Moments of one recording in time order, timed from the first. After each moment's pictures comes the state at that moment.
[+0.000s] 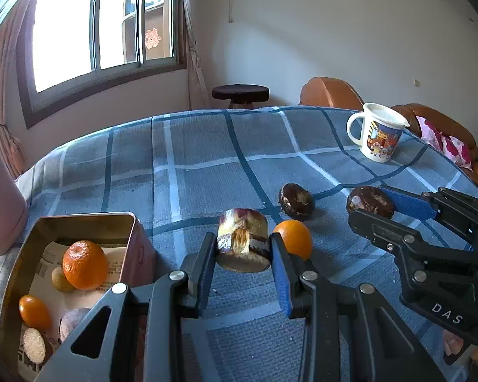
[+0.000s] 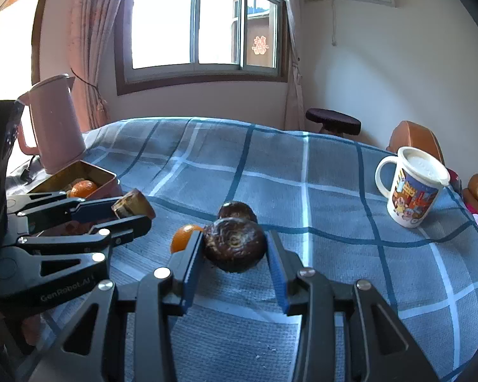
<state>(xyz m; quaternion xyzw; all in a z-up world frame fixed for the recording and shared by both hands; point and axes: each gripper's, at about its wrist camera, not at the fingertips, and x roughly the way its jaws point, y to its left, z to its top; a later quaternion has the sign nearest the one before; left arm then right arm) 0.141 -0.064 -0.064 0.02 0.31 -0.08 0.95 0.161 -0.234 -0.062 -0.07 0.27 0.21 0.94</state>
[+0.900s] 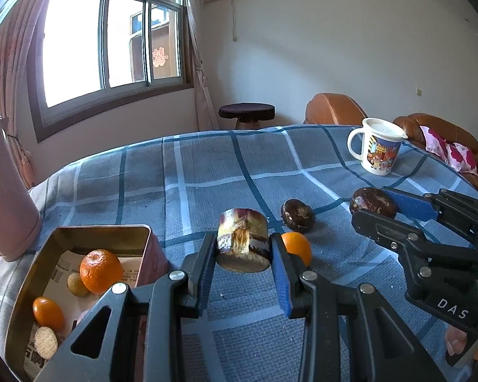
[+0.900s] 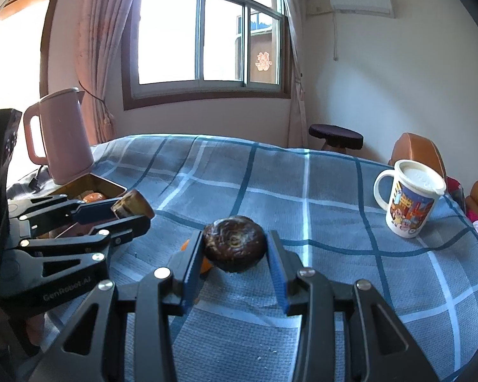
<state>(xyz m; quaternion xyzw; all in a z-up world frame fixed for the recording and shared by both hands) 0.123 -0.065 -0.055 0.03 0.27 -0.06 0.96 0.149 -0.239 -0.055 -0.06 0.23 0.22 0.94</state>
